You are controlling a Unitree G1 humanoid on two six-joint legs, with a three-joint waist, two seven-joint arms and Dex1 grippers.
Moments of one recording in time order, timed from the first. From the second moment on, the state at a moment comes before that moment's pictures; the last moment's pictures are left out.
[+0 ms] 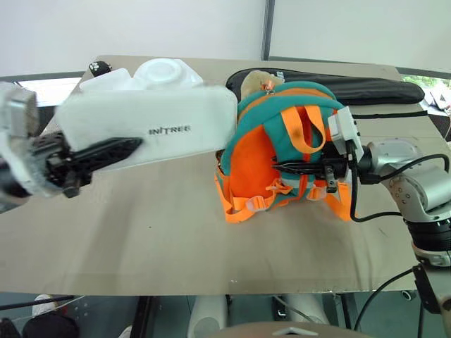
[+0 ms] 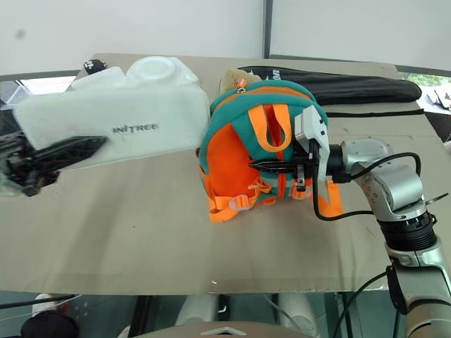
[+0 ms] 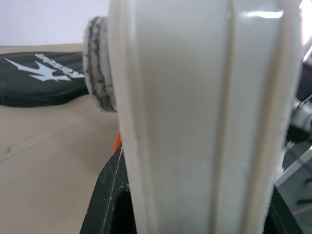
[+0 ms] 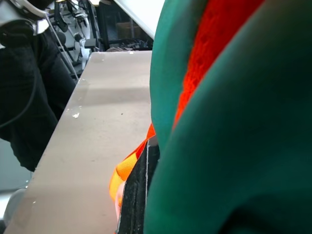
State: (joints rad) left arm -0.19 1.07 0.58 -0.22 -1.14 0.86 -1.10; right arm -0.59 -0.63 0.10 -0.25 0.63 0.55 1.16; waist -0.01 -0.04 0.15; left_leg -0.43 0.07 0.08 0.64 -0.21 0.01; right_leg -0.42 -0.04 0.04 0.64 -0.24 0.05
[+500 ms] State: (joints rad) left arm -0.64 0.88 -0.01 -0.26 -0.67 0.66 -1.10; right arm -0.56 -0.62 0.11 -0.36 0.63 0.54 1.12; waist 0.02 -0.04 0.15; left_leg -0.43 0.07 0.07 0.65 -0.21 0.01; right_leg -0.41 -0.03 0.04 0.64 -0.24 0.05
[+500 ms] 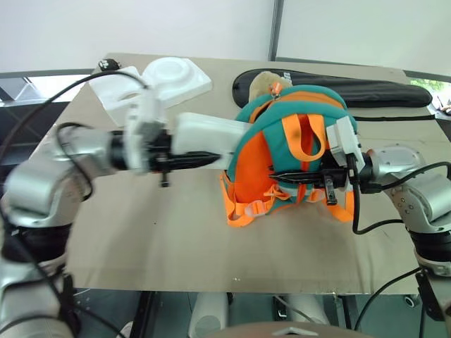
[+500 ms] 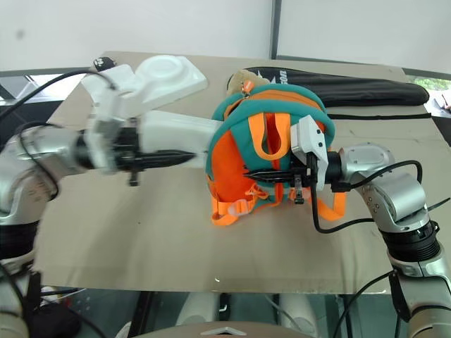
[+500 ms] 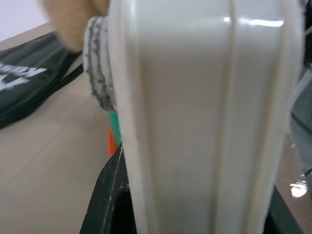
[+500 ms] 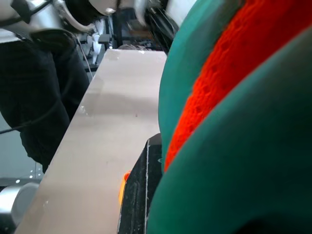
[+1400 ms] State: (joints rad) left arm -1.14 0.74 0.08 0.28 -0.75 1.07 -1.13; right arm -0.45 -0.70 0.08 -0.41 0.57 0.57 1.03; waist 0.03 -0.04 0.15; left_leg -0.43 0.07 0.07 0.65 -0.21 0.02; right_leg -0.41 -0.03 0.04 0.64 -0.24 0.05
